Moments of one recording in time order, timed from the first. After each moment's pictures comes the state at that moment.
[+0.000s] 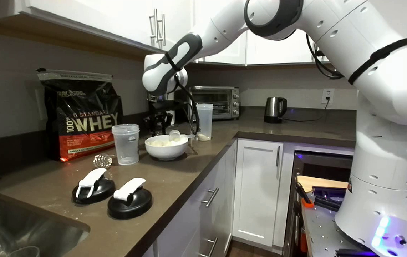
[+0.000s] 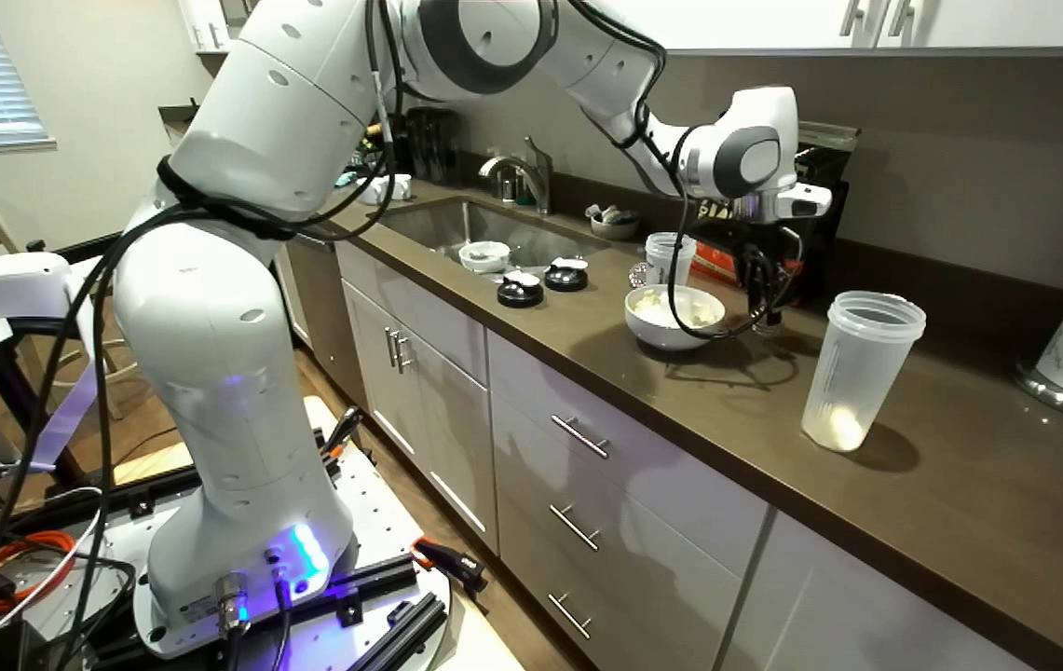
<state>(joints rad) -0.07 0.69 -0.17 -1.47 -0.06 2.32 0.34</state>
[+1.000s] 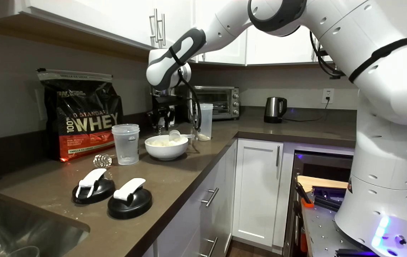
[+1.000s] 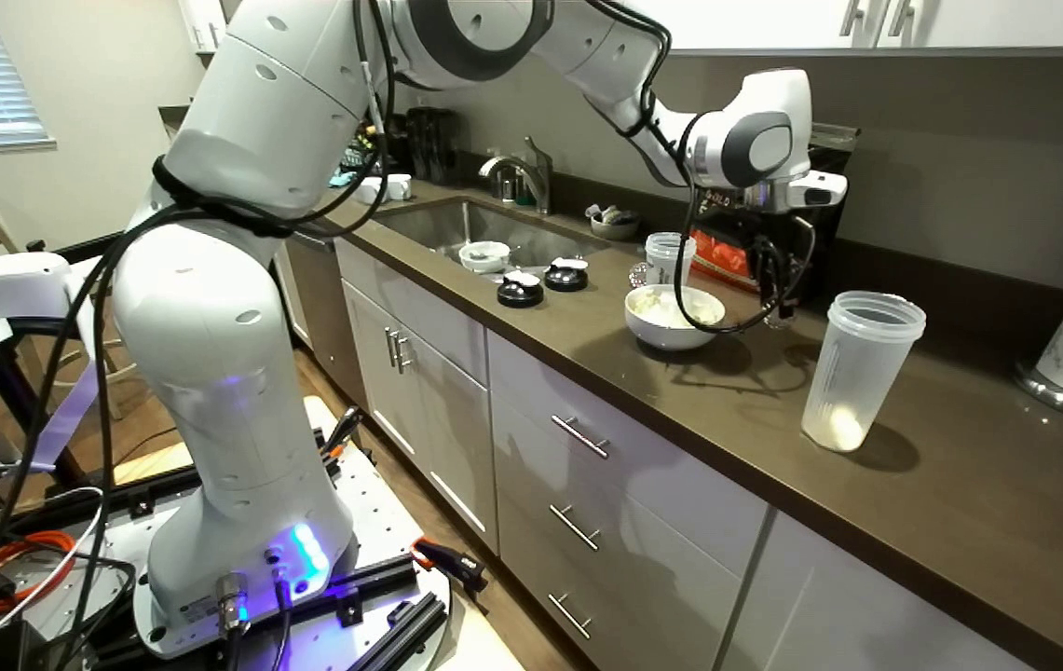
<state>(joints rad) -0.09 0.65 -0.17 -1.49 -0.06 2.33 0.34</state>
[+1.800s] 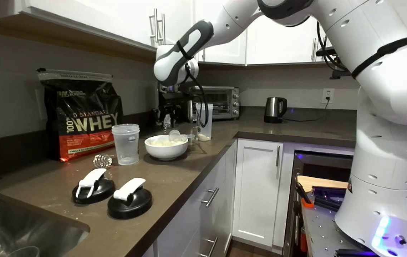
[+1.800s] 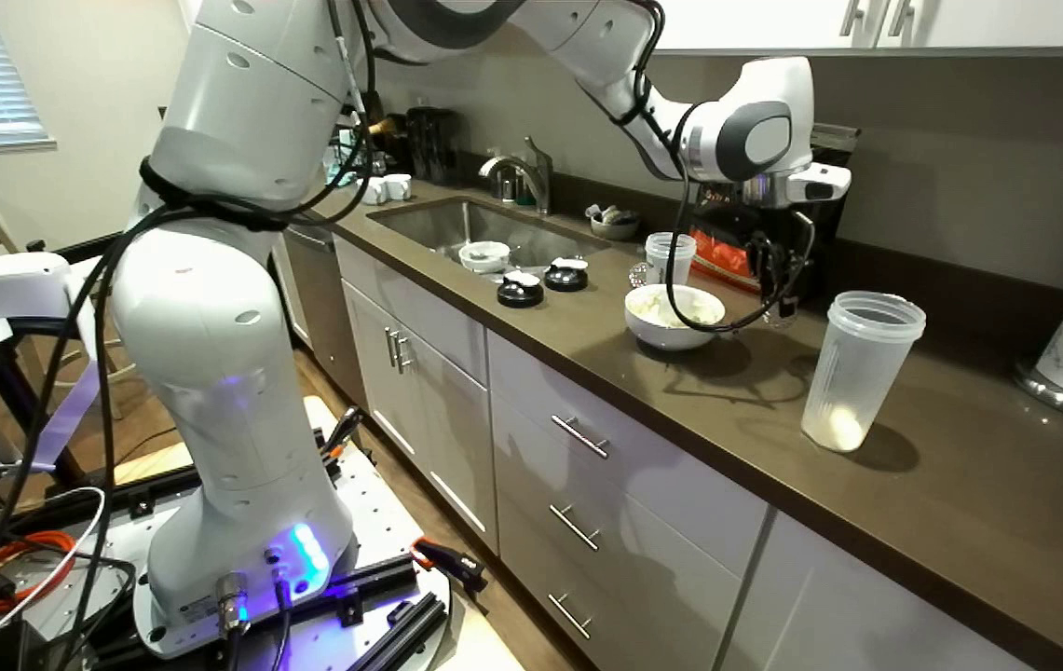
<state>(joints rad) -0.09 0.55 -0.19 -1.62 -0.05 2.37 0.34</state>
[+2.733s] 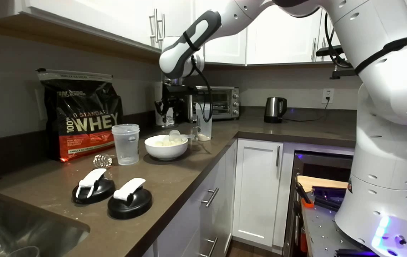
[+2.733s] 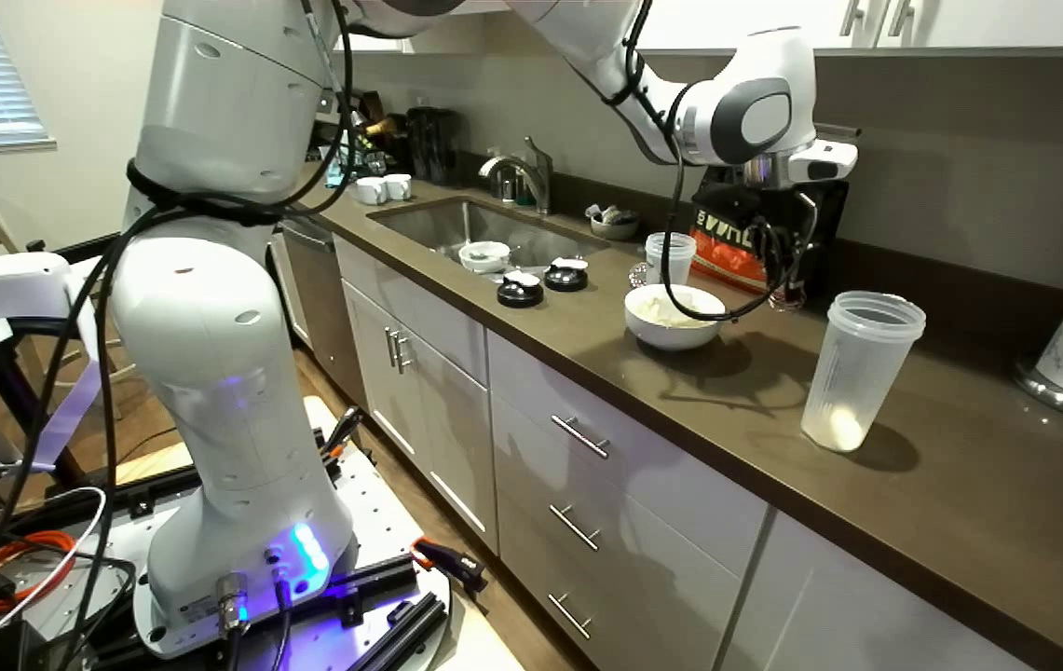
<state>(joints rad) -0.09 0.46 -0.20 -1.70 -0.05 2.41 0.34</state>
